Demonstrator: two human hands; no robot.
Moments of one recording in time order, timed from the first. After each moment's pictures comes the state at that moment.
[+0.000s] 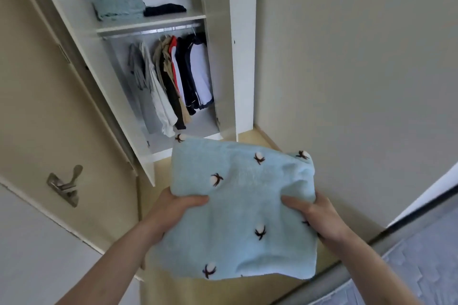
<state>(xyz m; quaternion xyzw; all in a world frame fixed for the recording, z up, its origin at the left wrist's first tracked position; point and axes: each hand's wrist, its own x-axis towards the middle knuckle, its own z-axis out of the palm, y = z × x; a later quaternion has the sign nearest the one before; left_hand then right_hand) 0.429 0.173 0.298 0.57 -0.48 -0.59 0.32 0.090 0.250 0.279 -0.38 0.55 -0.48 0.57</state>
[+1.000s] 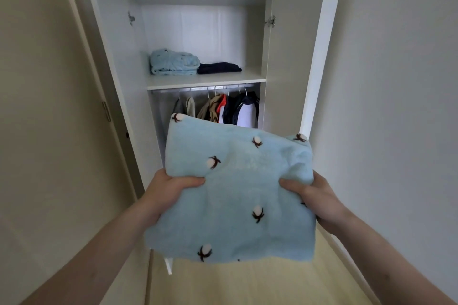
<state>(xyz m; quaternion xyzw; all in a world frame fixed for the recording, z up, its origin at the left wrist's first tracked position) 0.602 -0.267 0.412 0.56 -0.50 -0.48 0.46 0.266 -0.254 0.398 -0.51 0.48 -0.50 0.52</state>
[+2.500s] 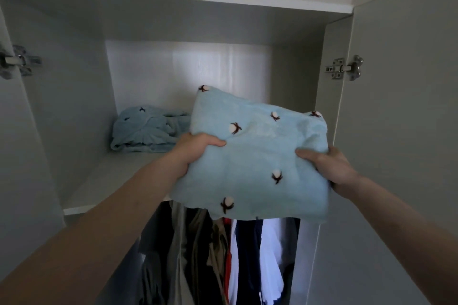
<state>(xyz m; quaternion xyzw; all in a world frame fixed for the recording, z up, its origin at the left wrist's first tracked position) 0.618 -1.077 0.564 0.54 -0.51 -0.43 0.51 0.296 -1.061 0.531 -0.52 0.53 -0.55 0.39</state>
